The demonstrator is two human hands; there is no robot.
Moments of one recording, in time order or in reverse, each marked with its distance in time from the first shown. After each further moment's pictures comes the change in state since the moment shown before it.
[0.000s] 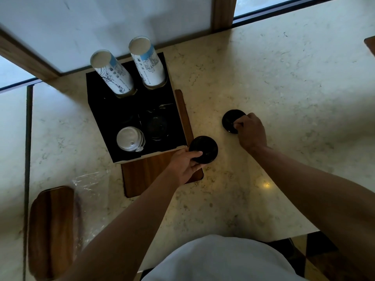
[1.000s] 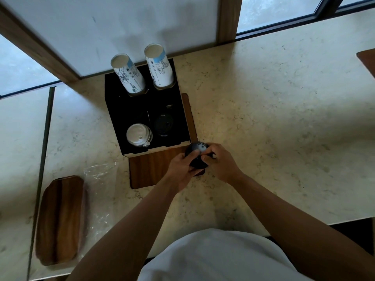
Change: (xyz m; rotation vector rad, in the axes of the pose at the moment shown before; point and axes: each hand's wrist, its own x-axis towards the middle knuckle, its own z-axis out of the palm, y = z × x) left_hand -0.047 -0.027 -0.013 0.061 0.007 0.177; right_hand -0.117 -0.062 0.022 0.528 -0.344 -0.092
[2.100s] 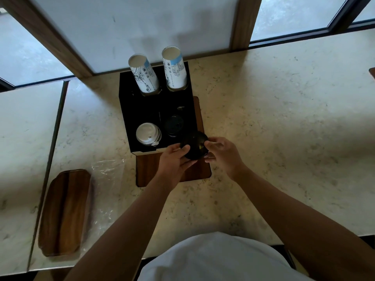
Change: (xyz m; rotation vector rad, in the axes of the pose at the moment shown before) left_hand -0.016 0.031 -0.035 -0.128 0.021 0.189; right_hand 0.022 -0.032 0.002 0.513 0.012 0.210
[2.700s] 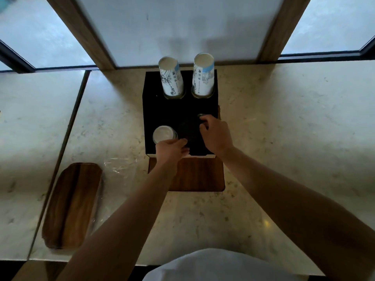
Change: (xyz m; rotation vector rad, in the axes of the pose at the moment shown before) left_hand 0.045 0.050 -0.027 0.181 0.435 0.165; right_hand 0.068 -0.073 0.093 -0.847 0.097 -0.488
